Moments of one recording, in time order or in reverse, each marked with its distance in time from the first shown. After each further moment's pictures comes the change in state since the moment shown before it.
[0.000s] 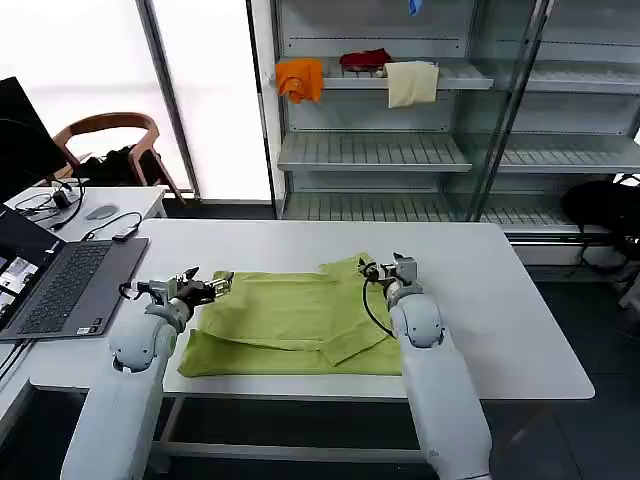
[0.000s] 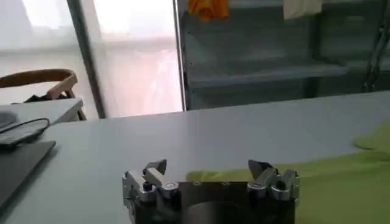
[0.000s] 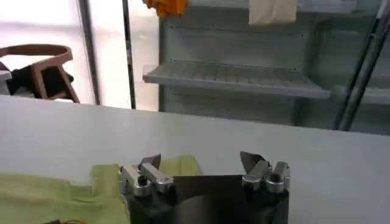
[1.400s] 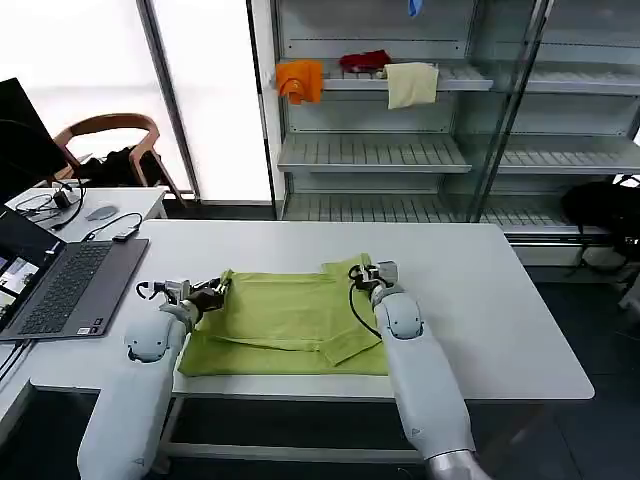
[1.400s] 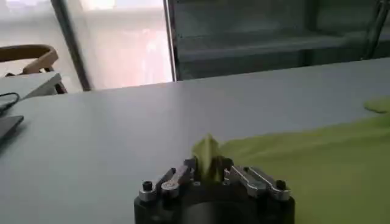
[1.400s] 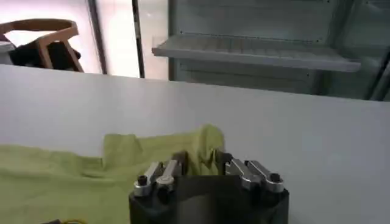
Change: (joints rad) left arm -0.051 -0.025 0.026 0.125 0.053 0.000 0.072; right arm 0.031 0.031 -0.004 -0.127 -0.012 0.003 -0.026
